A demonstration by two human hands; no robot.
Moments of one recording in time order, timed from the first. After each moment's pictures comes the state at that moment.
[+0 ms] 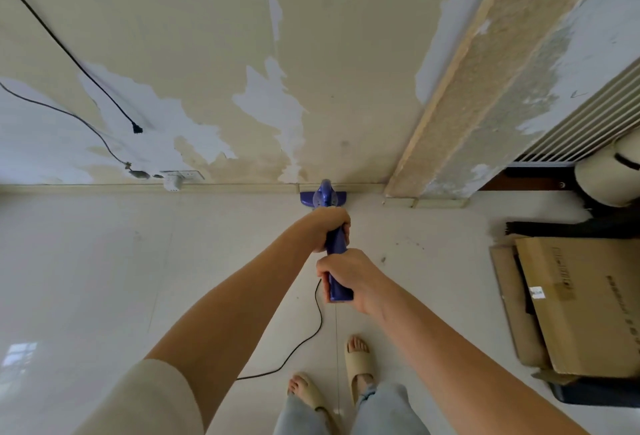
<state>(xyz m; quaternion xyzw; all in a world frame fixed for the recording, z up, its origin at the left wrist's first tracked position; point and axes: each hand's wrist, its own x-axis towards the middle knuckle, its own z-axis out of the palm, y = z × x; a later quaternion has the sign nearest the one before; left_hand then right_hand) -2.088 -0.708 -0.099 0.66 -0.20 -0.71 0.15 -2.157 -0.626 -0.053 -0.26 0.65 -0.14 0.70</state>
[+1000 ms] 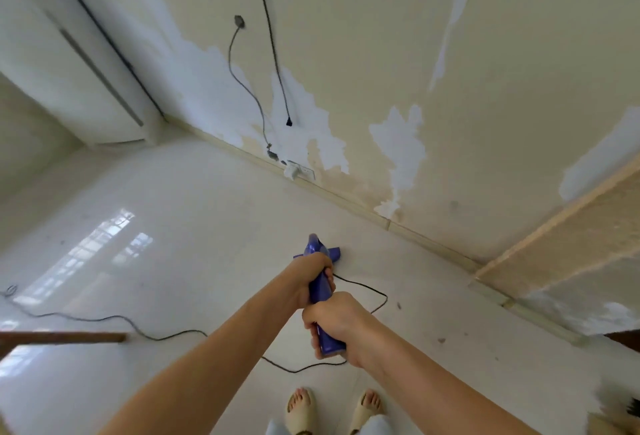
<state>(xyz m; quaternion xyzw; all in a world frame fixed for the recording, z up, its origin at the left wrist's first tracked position) -2.008 -0.582 -0.036 0.67 0.09 -0.60 0.43 -2.111 -0.577 -0.007 -0.46 0.50 0.10 0.73</state>
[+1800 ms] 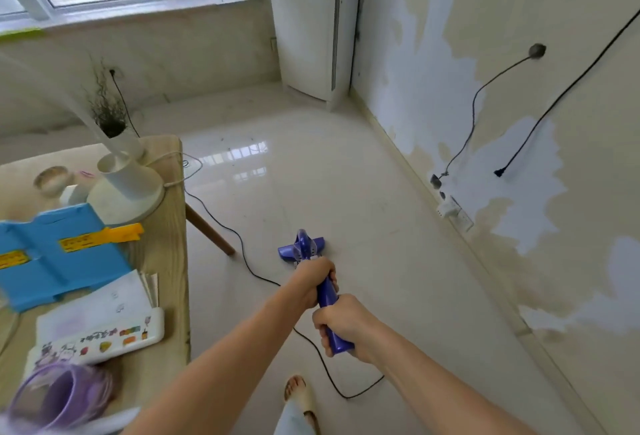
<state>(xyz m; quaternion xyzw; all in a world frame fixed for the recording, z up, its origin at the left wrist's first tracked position) -1.738 -0.344 -0.089 0.61 0.28 -0.42 0.61 -1.829 -0.400 -0.035 -0.63 0.32 0.32 0.63</state>
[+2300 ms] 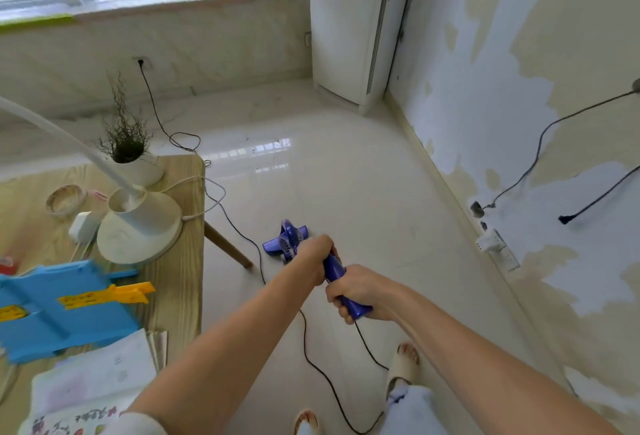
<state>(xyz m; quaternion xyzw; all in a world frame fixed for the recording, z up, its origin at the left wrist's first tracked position) -1.549 -0.347 -0.098 0.63 0.37 -0.34 0.60 -1.630 -0.429 -0.031 -0.66 0.22 0.41 0.58</state>
